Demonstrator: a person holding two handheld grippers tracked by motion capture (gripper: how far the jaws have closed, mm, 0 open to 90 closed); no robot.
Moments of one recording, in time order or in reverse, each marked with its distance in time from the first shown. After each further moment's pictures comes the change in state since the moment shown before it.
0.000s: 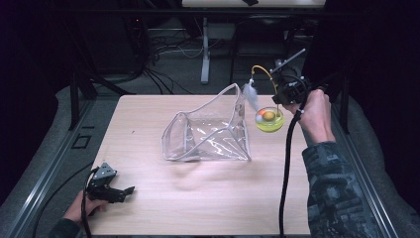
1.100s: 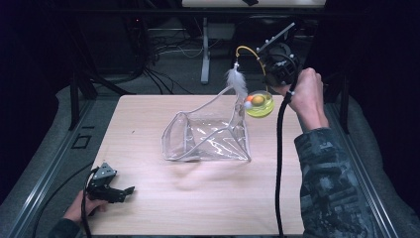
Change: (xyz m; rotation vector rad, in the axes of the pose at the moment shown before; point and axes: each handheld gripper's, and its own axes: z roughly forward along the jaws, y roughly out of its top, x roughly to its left) left arm 0.000 0.000 0.000 0.000 0.000 -0.001; right arm 0.021 0.049 -0.034 -0.079 -0.010 -0.070
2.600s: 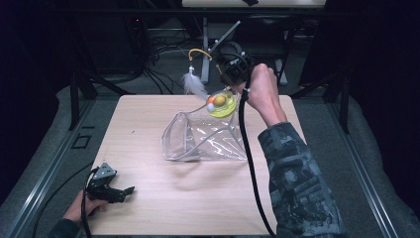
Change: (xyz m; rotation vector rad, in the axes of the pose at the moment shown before) left arm 0.000 0.000 0.000 0.000 -0.002 0.003; right arm 0.072 0.057 0.024 -0.038 0.111 -0.138
